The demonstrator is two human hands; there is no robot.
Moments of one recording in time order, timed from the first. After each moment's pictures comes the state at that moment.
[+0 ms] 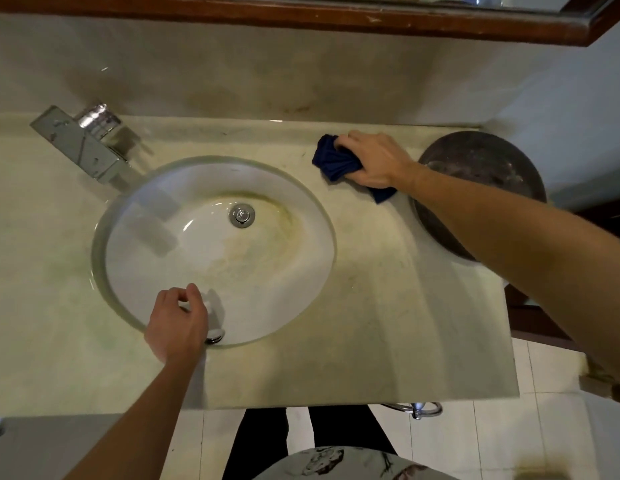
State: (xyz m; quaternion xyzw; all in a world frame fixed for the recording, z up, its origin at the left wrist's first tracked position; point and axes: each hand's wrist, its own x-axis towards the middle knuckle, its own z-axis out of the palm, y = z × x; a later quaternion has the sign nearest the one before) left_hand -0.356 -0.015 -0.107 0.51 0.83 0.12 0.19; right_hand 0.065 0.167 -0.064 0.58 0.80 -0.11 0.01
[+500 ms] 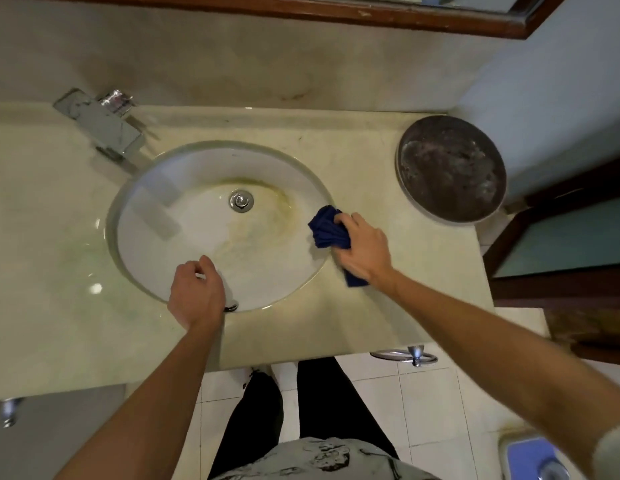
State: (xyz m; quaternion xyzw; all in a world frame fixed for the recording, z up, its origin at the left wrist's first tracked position) left_hand -0.364 -0.018 -0.104 0.49 0.81 0.18 0.26; right_hand -0.062 -0.052 -0.071 0.77 0.60 -0.18 -0.11
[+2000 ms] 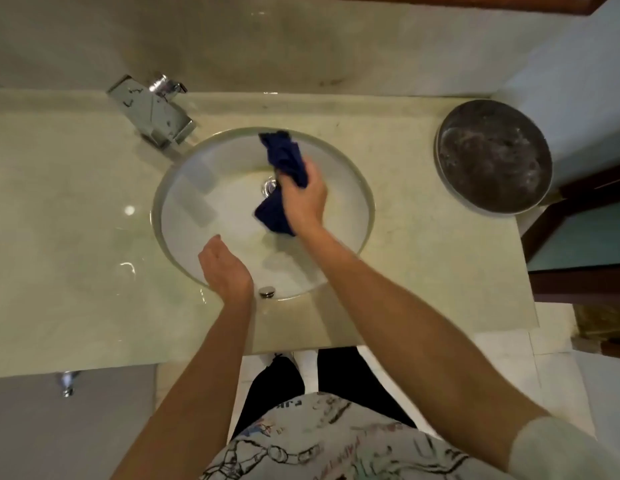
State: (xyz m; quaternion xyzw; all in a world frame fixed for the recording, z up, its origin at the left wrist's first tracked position) left_hand -0.372 0.003 -0.094 0.26 0.78 0.39 0.42; right_hand -0.235 0.062 -0.037 0.72 0.27 -0.36 -0.52
